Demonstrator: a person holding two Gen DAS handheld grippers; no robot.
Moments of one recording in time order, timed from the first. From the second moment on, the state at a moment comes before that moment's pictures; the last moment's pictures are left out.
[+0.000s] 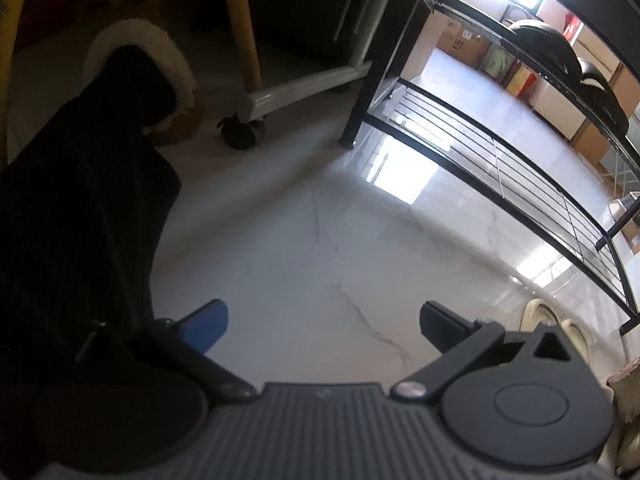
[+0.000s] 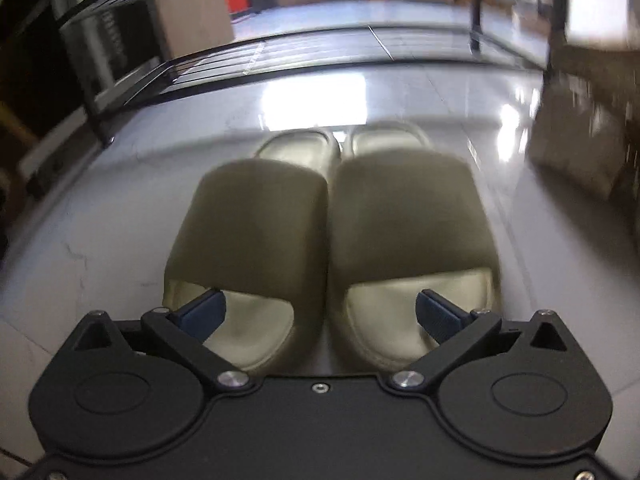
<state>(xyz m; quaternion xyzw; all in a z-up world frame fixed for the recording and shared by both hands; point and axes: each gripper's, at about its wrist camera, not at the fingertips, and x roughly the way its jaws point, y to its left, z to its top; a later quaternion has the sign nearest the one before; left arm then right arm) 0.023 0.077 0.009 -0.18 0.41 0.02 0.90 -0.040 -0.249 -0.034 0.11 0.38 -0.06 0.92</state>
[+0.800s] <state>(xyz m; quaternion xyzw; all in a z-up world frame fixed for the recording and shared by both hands) 0.024 0.076 0.008 -0.17 0.41 0.02 0.90 -0.049 -0.227 -0.045 0.03 0.35 -0.07 0.93</state>
